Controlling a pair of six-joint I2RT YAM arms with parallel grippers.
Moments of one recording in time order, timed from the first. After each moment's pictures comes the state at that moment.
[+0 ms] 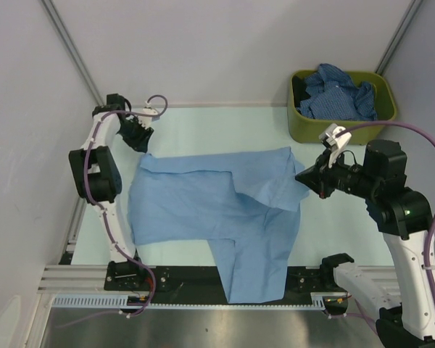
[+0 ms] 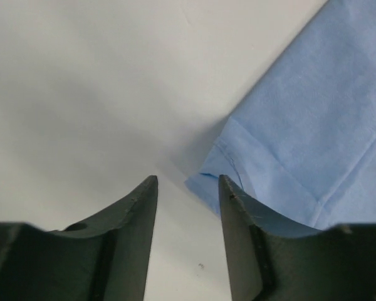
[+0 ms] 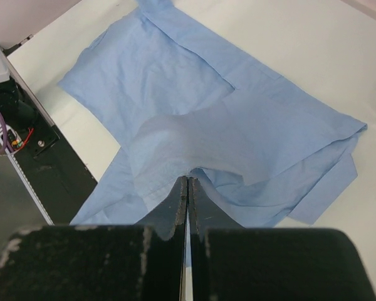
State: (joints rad) left arm 0.14 2.14 1.89 -0.95 0.40 0.90; right arm 0.23 0.84 1.36 -0.95 -0.62 -0.15
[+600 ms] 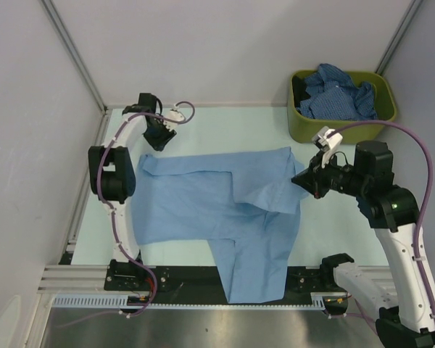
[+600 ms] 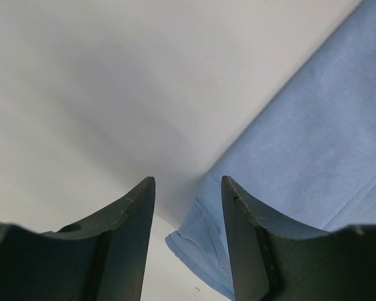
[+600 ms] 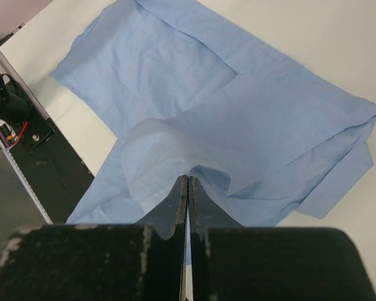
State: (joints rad) left arm -0.06 2.17 1.85 -0.84 0.17 0.83; right arm 0.23 0.84 1.25 -0.91 -0.62 -0.14
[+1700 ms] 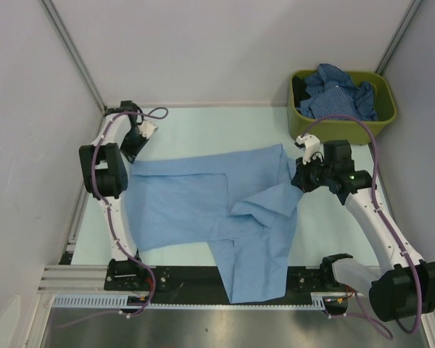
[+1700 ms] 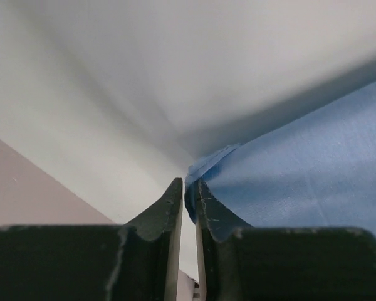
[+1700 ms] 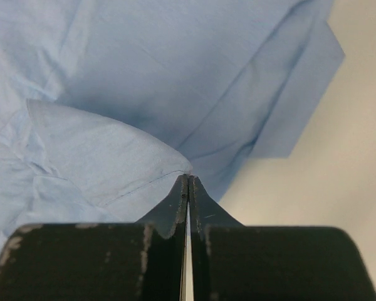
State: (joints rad) left arm 0.07 2.25 1.91 -1.05 -0.10 0.64; right arm 0.19 1.08 0.94 -0.63 -0.40 -0.17
